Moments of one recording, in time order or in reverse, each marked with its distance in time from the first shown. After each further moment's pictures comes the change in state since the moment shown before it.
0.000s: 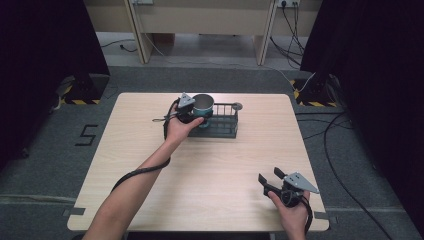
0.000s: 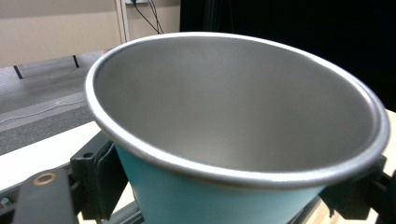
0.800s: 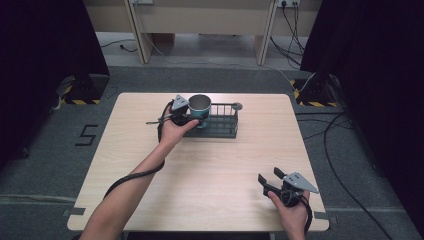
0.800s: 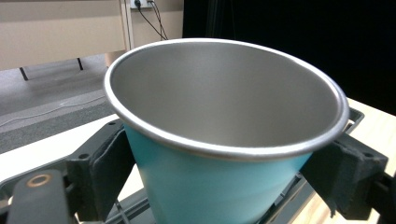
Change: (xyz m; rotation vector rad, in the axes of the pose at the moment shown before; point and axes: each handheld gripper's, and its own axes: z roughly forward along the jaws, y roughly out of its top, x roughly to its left) left arm 0.004 -0.004 -0.021 -0.023 0.006 -0.004; right arm 0.001 0.000 0.000 0.007 -0.002 -0.003
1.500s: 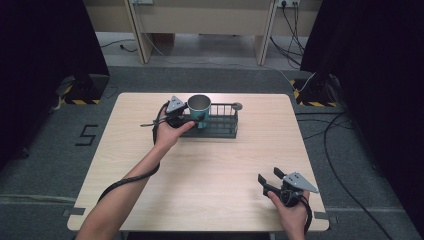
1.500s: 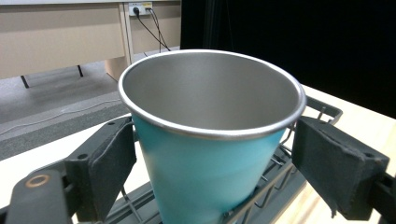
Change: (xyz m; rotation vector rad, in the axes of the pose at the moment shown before) left arm -0.002 0.002 -0.021 -0.019 -0.014 0.016; right arm 0.000 0.000 0.000 0.004 -0.001 0.000
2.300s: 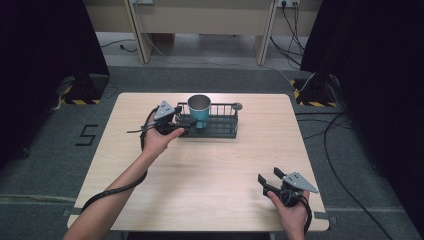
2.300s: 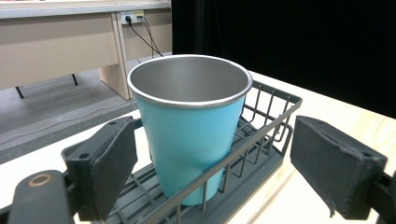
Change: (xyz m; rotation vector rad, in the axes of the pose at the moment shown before) left arm -0.003 0.000 -0.047 -0.020 -0.036 0.033; right arm 0.000 0.000 0.000 0.002 -0.002 -0.004
